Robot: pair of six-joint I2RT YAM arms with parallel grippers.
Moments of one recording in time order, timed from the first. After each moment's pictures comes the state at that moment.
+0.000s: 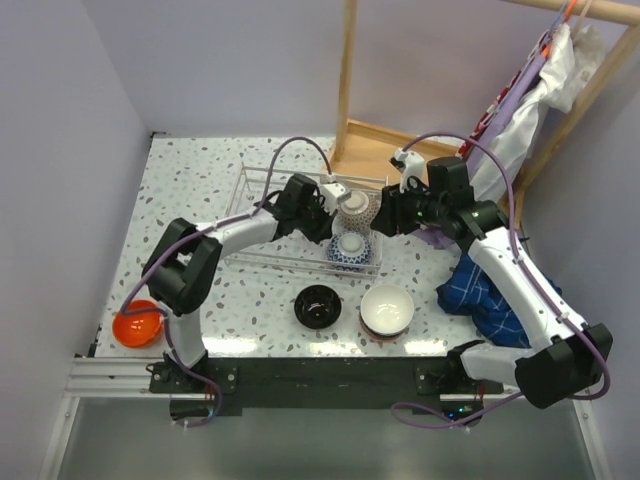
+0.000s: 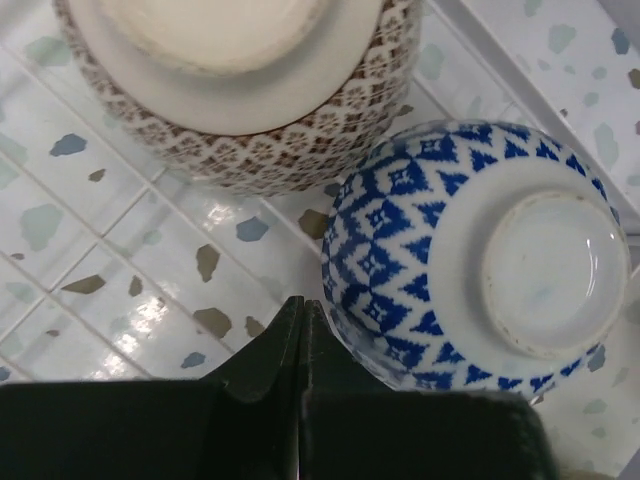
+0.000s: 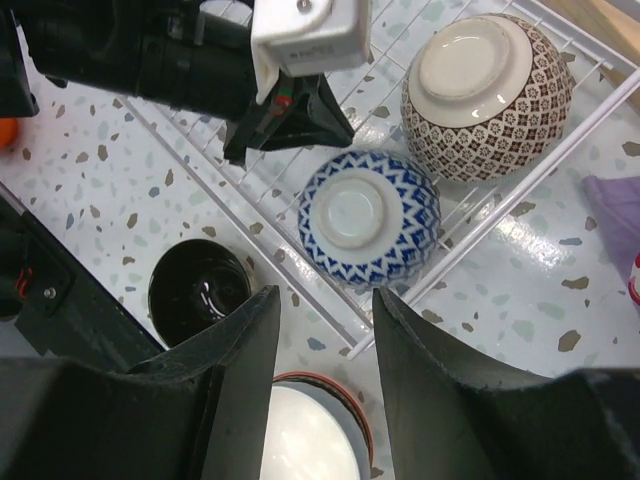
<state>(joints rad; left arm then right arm) -0.61 1.88 1.23 -0.14 0.33 0.10 0.37 1.23 1.21 -0.65 -0.39 0.10</state>
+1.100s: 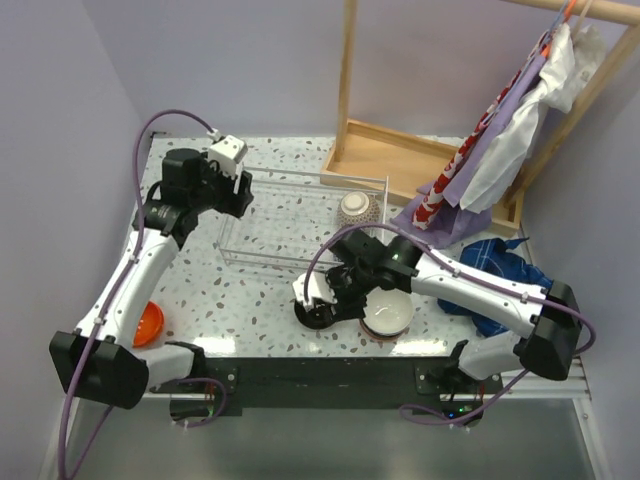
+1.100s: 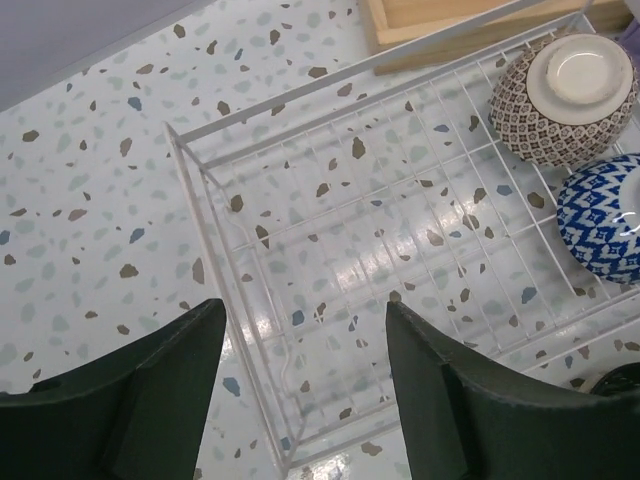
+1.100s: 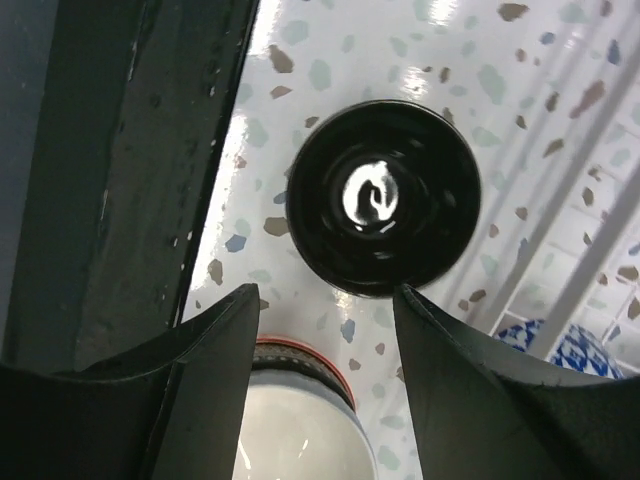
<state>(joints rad) -0.21 1.22 1.16 -0.46 0.23 0.19 0.98 1.37 1.16 -0.85 -0.43 -0.76</state>
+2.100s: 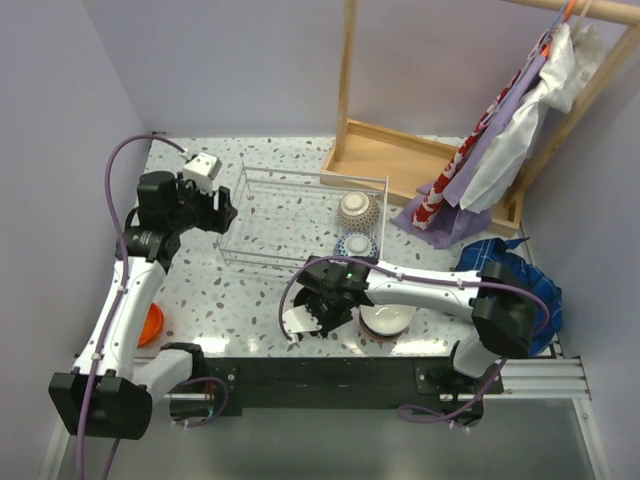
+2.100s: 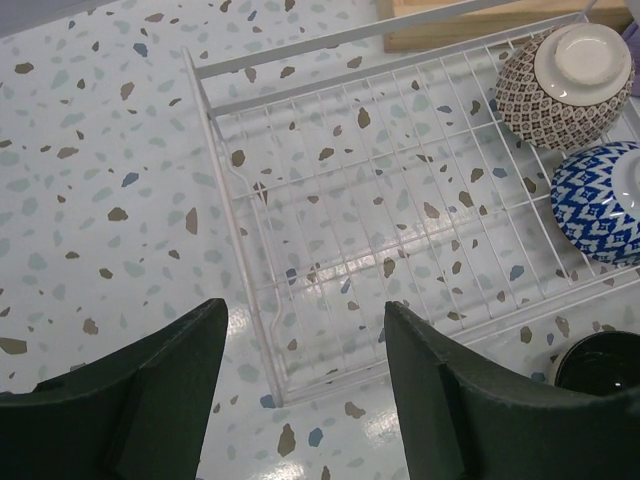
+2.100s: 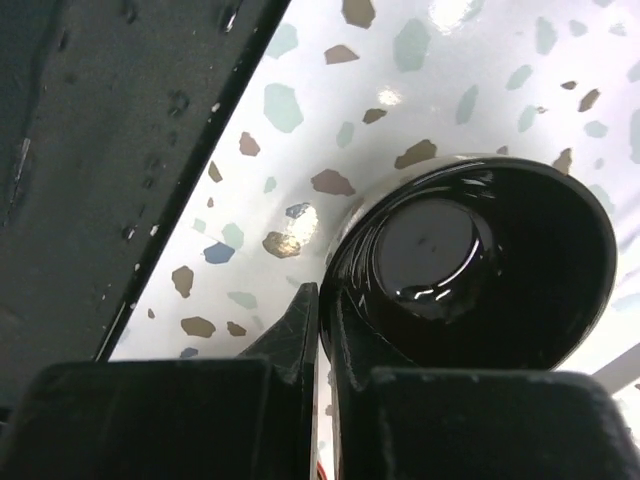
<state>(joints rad) -0.05 1.05 0.99 -0.45 0.33 0.13 1.15 1.61 1.12 -0.79 -0.28 -0.95</state>
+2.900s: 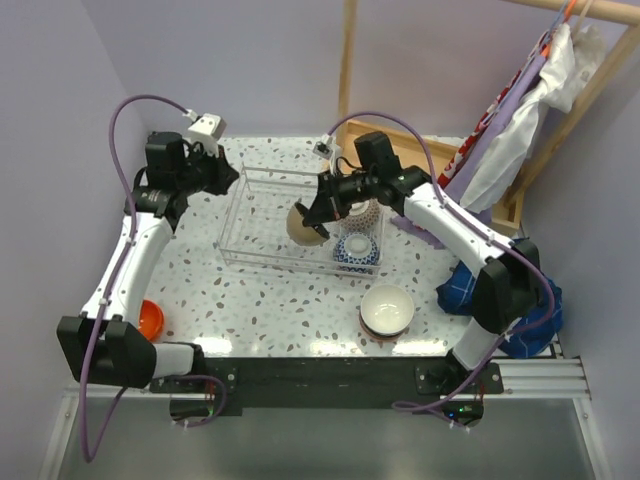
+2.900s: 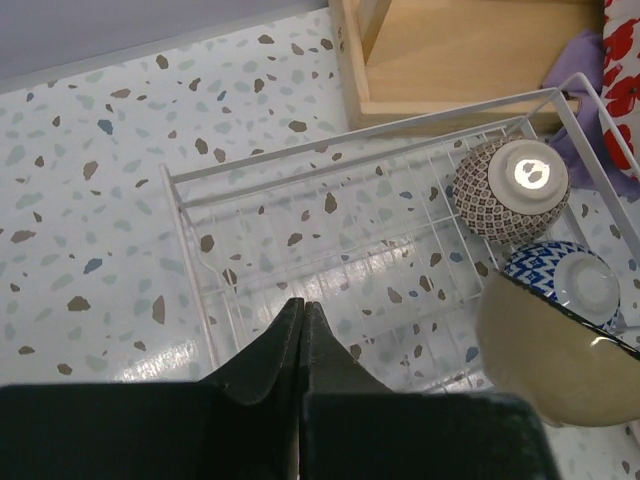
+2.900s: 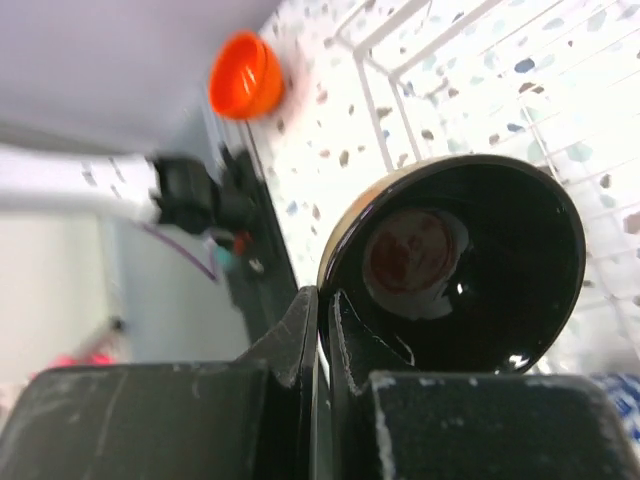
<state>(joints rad) -0.08 1.30 1.24 -0.39 0.40 0.00 0.58 1.70 1.53 -0.51 -0.85 0.25</state>
